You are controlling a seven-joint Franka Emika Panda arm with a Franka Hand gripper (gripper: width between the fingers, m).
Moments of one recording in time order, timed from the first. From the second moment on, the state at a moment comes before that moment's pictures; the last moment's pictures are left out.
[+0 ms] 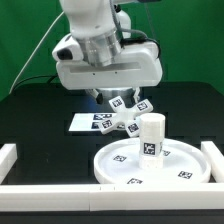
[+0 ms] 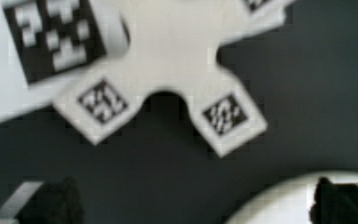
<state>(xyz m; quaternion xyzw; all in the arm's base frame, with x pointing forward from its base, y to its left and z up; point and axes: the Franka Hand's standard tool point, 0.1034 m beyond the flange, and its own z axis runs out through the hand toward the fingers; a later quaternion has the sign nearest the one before) 0.431 -0.012 0.078 -0.95 0.17 0.22 0.10</state>
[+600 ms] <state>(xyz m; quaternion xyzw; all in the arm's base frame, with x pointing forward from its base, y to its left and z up) 0.409 -0.011 0.062 -0.94 0.21 0.26 0.10</state>
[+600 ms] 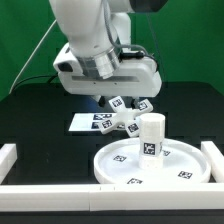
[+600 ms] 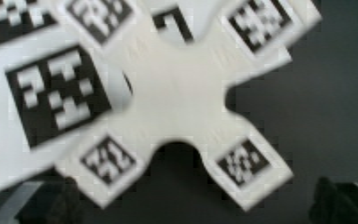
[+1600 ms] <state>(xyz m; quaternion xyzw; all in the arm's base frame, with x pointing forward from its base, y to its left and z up) 0.385 -0.002 0.042 -0.94 0.21 0.26 0.09</state>
